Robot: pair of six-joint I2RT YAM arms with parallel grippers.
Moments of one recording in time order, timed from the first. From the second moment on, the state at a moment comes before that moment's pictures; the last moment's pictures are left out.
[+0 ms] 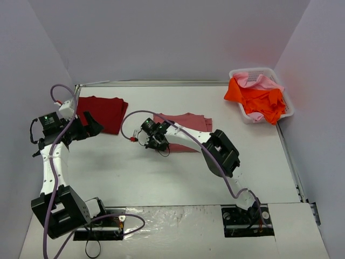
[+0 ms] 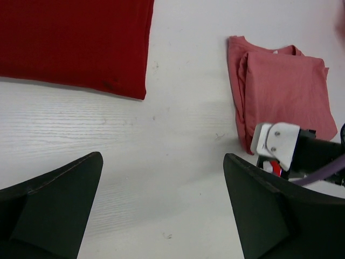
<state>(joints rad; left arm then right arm) 0.44 1.18 0.98 -0.50 0.68 -0.04 0.93 2.22 1.72 -0.71 0.06 -0.48</state>
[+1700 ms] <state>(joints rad) -0.22 2.03 1.09 0.26 0.86 -0.98 0.87 2.08 1.74 -0.84 0.05 -0.50</state>
